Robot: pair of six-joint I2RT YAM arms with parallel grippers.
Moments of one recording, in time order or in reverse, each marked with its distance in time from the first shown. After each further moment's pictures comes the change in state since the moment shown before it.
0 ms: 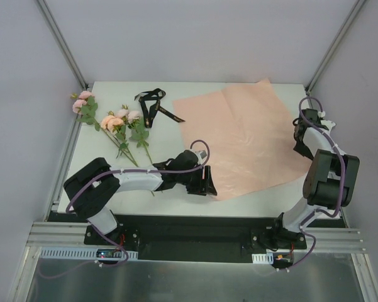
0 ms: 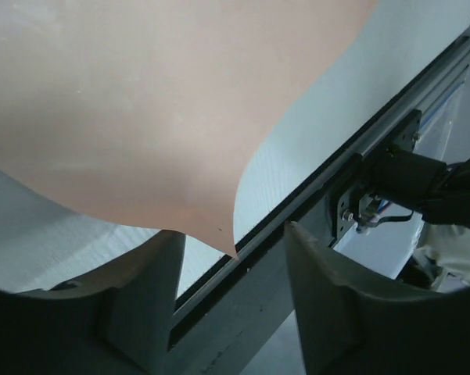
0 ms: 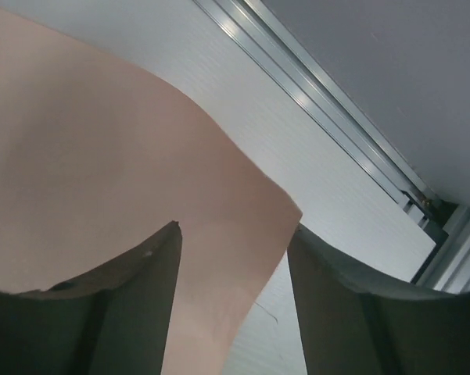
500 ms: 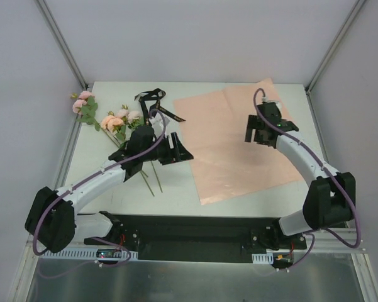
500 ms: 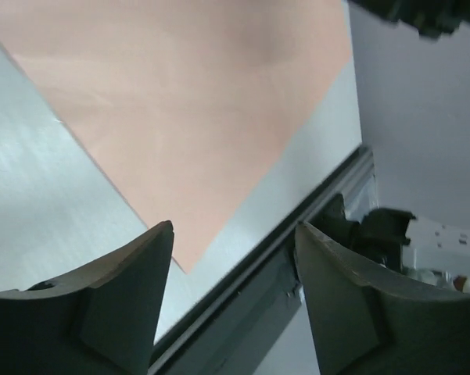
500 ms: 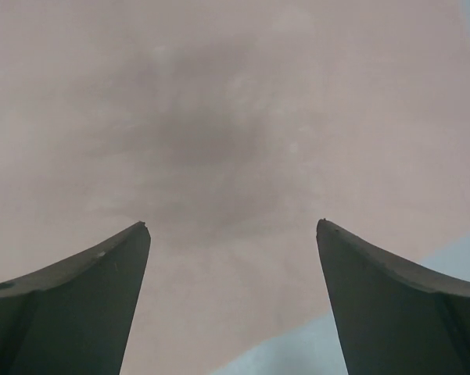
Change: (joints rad) left arm 0.322 -0.416 -0.039 -0.108 0.110 0.147; right arm 0.417 -0.219 0.040 -0.053 -0.188 -0.133
